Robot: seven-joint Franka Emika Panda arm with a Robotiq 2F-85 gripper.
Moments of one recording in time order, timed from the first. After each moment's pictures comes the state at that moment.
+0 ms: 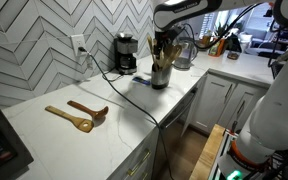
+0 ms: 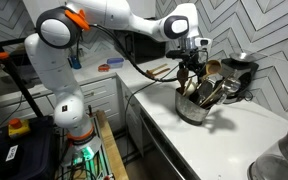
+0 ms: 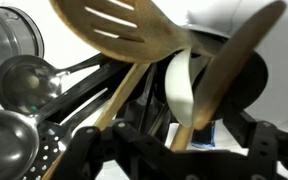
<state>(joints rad) -0.08 -0.04 -0.09 -1.88 -0.32 1.97 -0.19</state>
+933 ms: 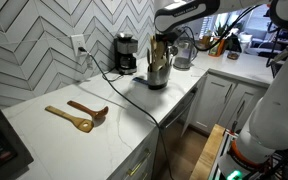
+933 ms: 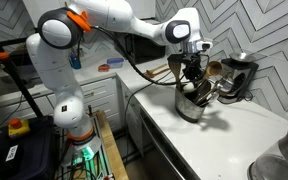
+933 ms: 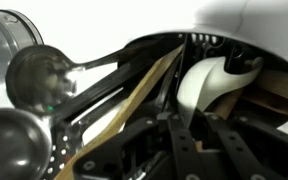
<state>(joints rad) -0.10 -0.02 -0.10 -1.90 -0.33 2.03 -0.16</state>
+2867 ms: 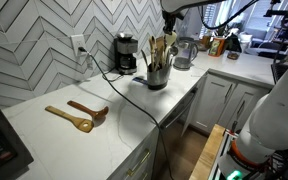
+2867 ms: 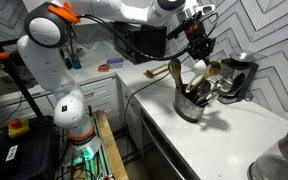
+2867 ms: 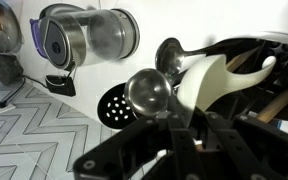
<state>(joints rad) -0.09 -0.12 -0.07 -1.75 -0.61 1.86 -0.19</state>
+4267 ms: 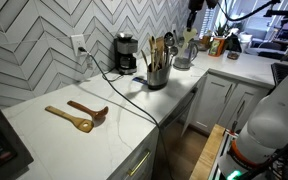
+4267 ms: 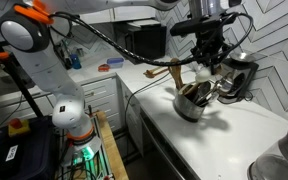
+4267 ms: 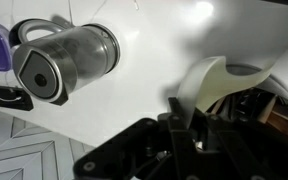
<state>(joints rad) -0.17 -0.18 -0.31 -1.69 -0.22 1.81 -0.69</state>
